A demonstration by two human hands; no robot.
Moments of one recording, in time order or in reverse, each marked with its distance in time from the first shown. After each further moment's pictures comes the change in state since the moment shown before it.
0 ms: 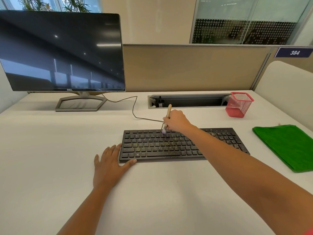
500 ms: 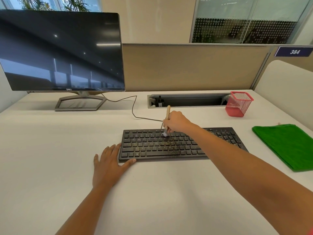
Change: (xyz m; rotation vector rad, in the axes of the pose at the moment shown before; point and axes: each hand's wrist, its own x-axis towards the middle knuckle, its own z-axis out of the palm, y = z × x) left_hand -0.001 0.001 -0.001 -0.004 0.026 0.014; right_hand -0.001 0.005 -0.001 0.034 -0.117 0.015
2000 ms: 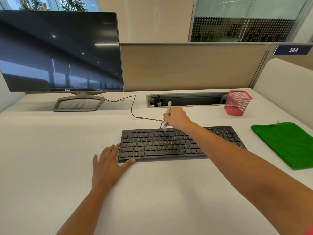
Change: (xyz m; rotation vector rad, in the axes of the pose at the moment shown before) left_hand 0.000 0.000 0.000 -0.021 -0.006 -0.006; right_hand -0.001 -0.004 -0.006 -0.040 0.137 -0.019
